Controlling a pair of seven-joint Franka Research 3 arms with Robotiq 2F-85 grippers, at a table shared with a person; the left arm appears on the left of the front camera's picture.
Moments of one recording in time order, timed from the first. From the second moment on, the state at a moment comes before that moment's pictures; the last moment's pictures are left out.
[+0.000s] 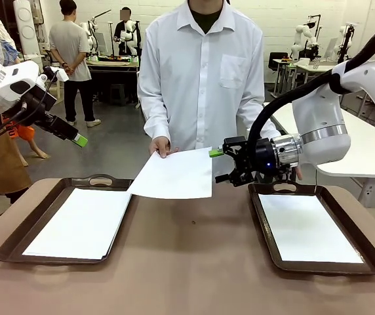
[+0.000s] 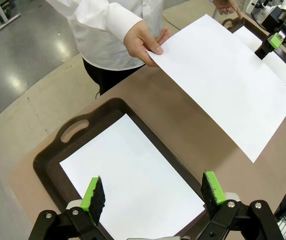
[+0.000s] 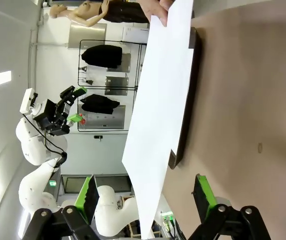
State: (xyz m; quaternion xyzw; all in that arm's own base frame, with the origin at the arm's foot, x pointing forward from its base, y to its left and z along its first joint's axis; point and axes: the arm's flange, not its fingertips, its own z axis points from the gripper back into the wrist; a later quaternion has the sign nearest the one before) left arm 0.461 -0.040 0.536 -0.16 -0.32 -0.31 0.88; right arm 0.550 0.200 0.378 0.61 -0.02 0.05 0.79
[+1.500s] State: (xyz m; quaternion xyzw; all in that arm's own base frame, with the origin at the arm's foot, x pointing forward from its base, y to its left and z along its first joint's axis) left arm 0.461 -0.040 0.536 -0.16 -0.32 -0.31 0.88; right arm 0.551 0.197 0.342 0.64 -0.01 -0.01 0.77
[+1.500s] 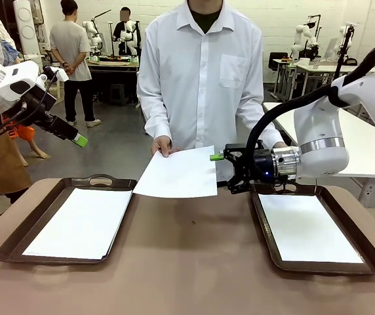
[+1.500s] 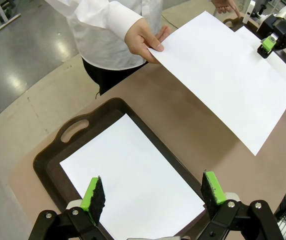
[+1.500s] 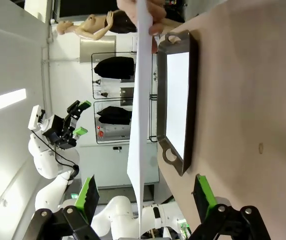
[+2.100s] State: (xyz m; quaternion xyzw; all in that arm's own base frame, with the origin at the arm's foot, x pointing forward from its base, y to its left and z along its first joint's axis) left arm 0.461 -0.040 0.536 -0.16 -0.32 -0.31 0.88; right arm 0.563 0.228 0.351 0.63 -0.02 0.01 0.77
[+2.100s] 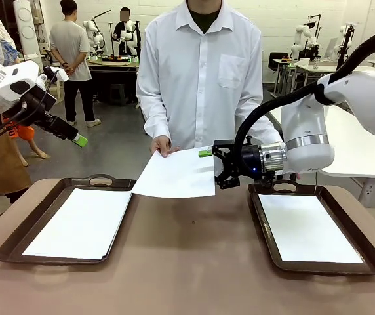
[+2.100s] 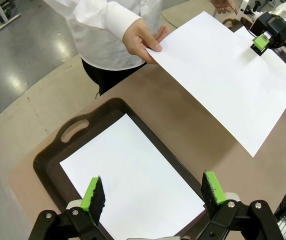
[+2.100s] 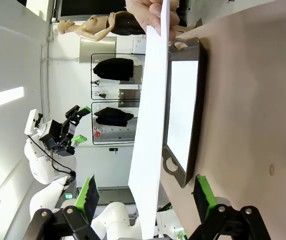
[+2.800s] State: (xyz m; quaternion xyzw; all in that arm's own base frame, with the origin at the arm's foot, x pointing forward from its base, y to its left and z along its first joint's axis) left arm 0.461 -0.040 0.536 -0.16 -0.32 -0.31 0.88; right arm 0.569 0.232 0.336 0.62 -0.02 0.01 0.78
